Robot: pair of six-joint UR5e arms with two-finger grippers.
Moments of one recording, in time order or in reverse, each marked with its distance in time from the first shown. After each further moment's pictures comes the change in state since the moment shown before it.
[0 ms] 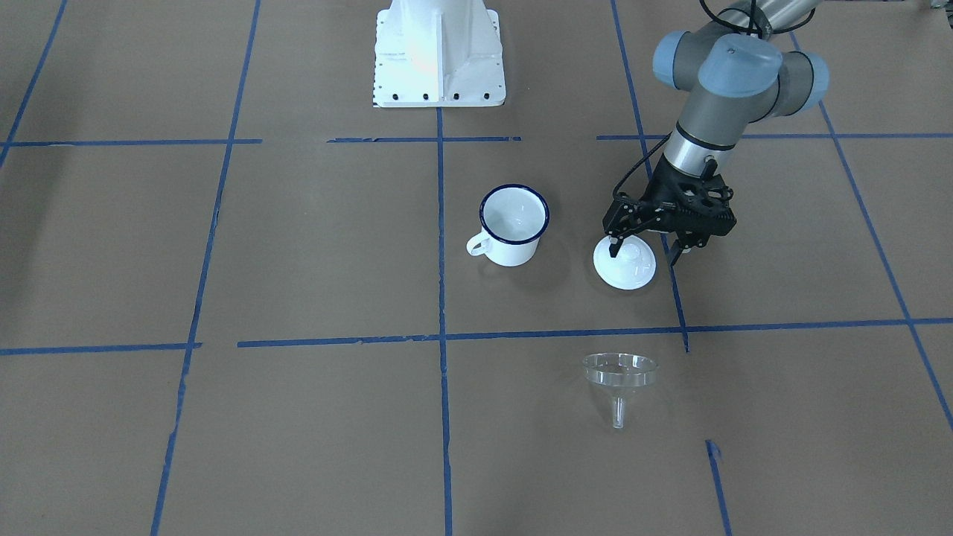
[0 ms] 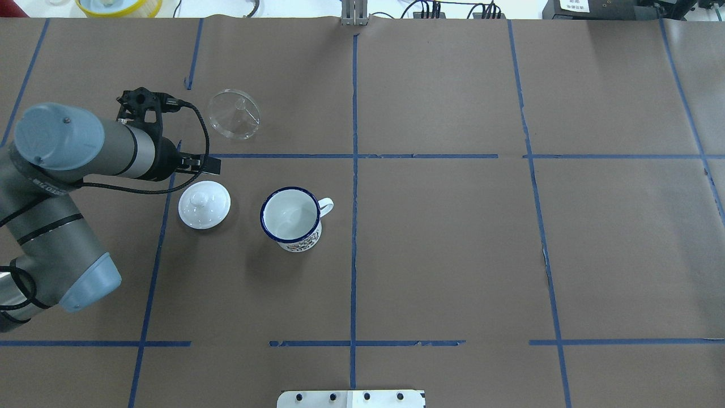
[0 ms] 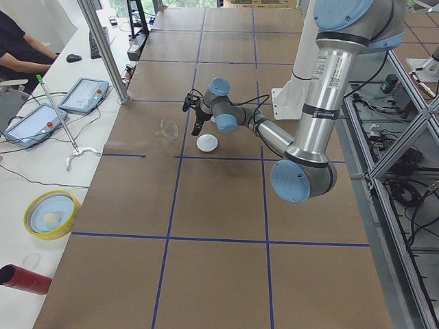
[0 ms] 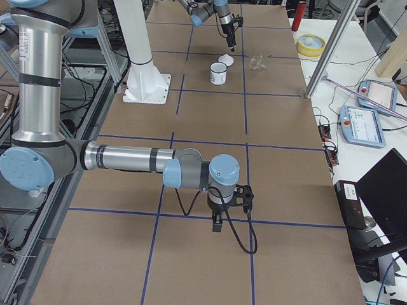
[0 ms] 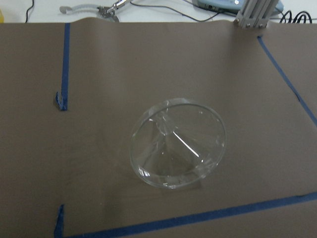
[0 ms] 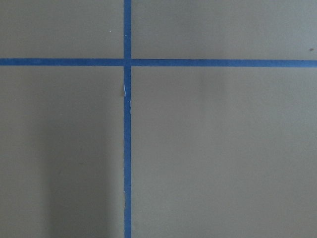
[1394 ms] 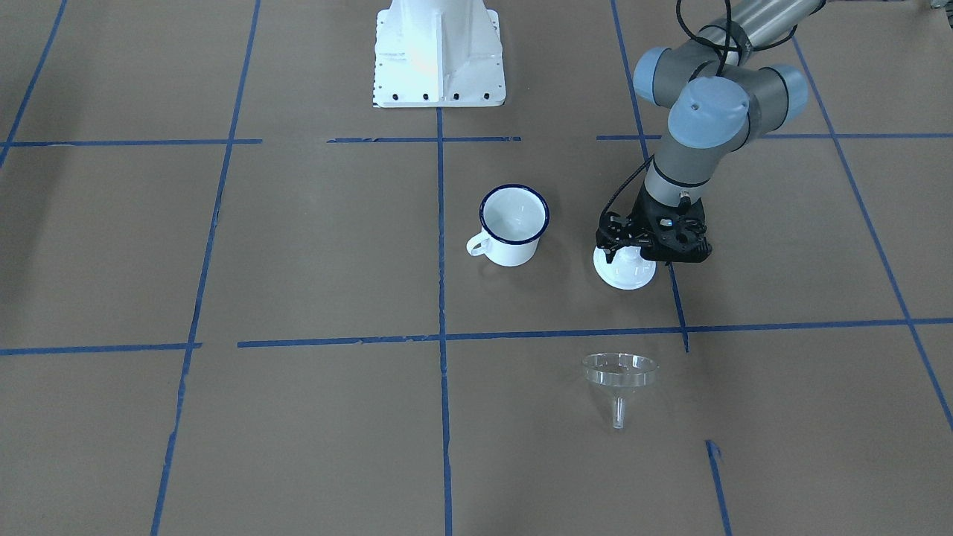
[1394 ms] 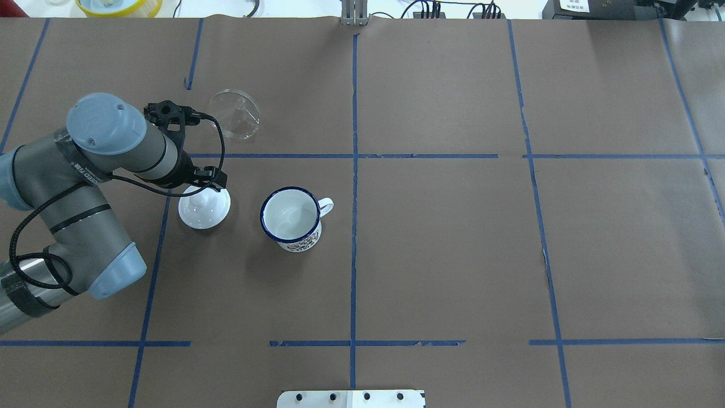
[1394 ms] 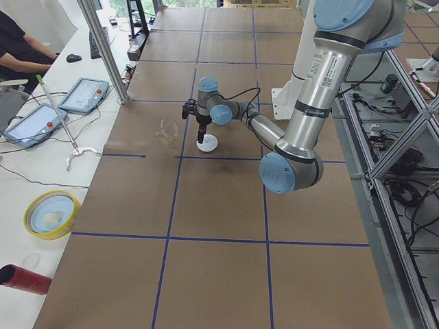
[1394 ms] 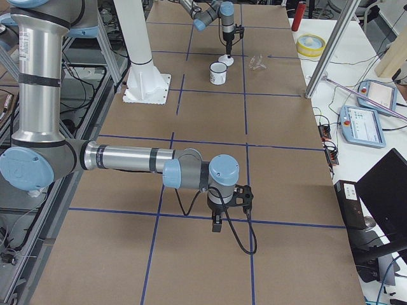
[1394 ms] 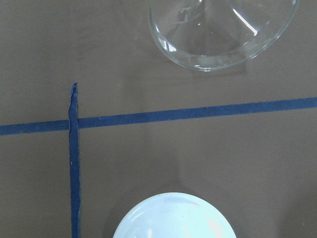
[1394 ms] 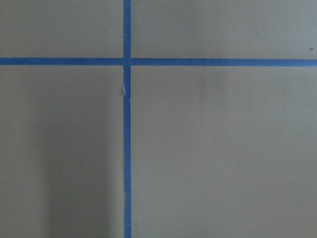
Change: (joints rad) left arm 0.009 -0.054 0.087 0.142 -0.071 0.041; right arm 0.000 0.000 0.000 0.000 0.000 0.000
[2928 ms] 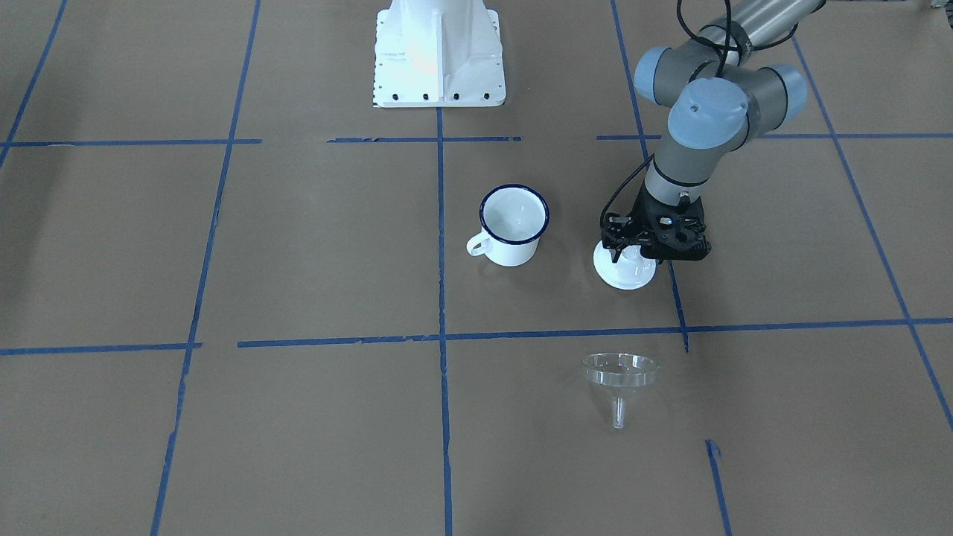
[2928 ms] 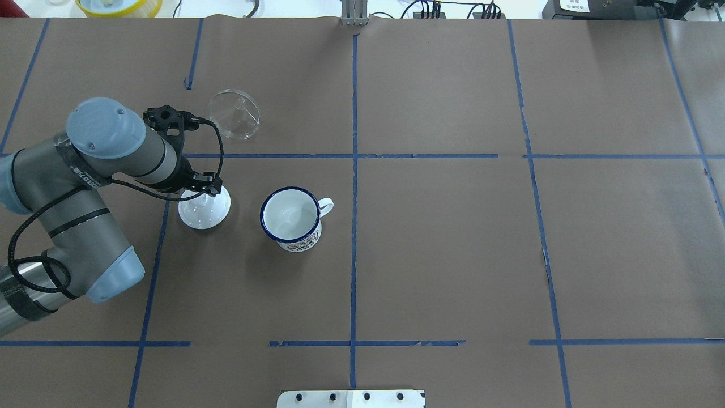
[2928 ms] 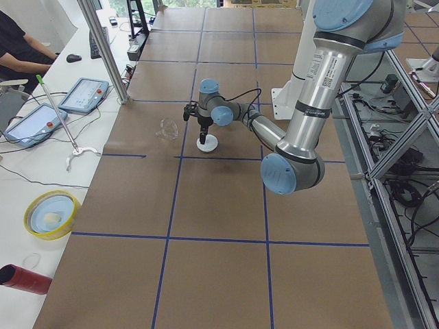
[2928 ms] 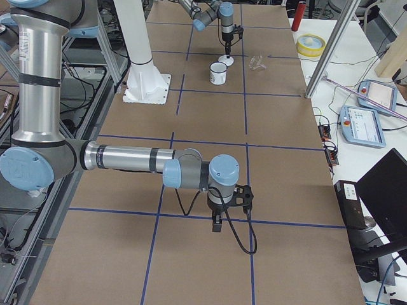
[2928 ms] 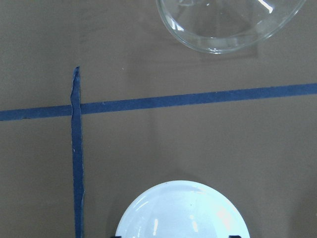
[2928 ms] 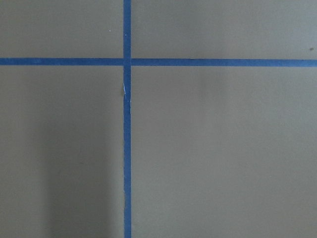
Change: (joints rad) left arm 0.007 0.010 -0.006 0.003 -0.007 -0.004; right arm 0.000 0.000 0.000 0.000 0.000 0.000
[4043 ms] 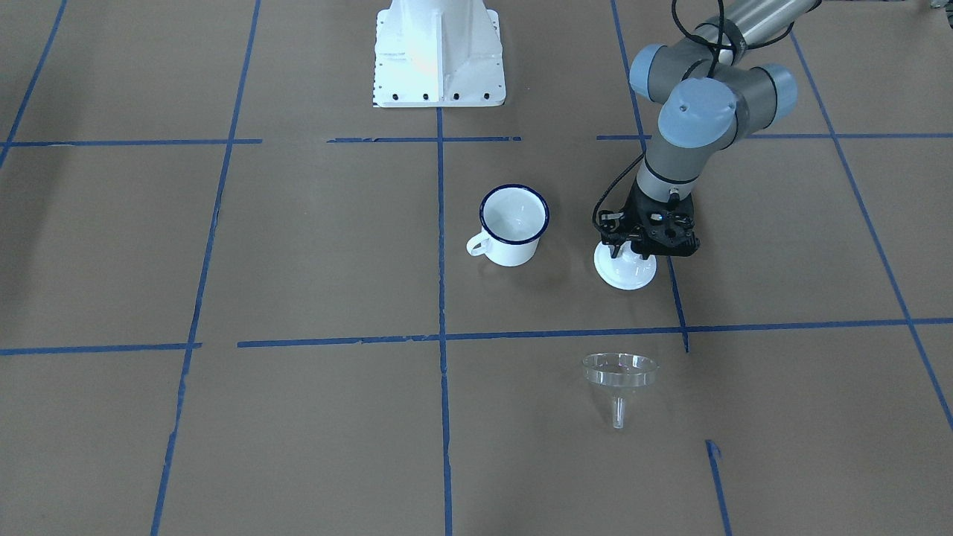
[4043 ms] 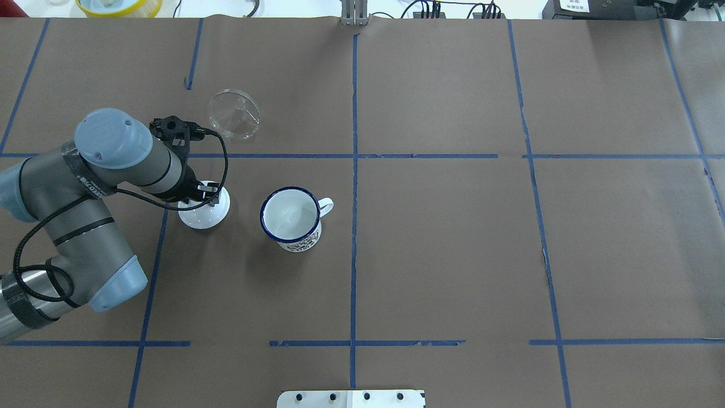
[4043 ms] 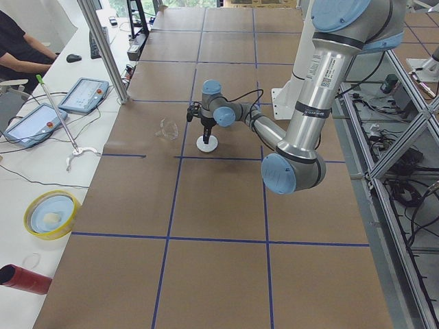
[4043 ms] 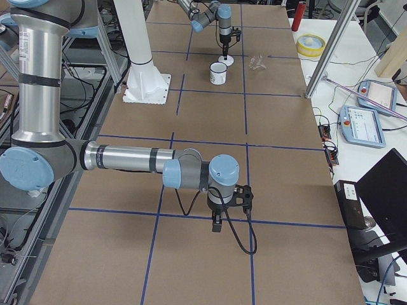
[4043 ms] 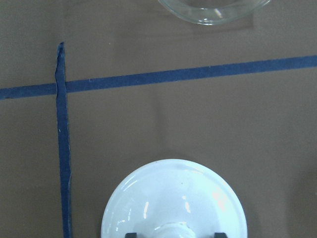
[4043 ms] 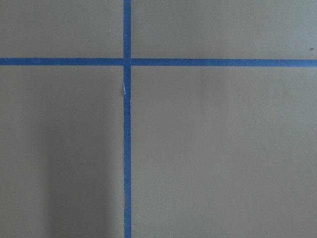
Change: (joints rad) left arm 0.025 0.006 -0.003 0.003 -0.001 -0.002; right arm 0.000 0.001 0.000 0.000 0.000 0.000
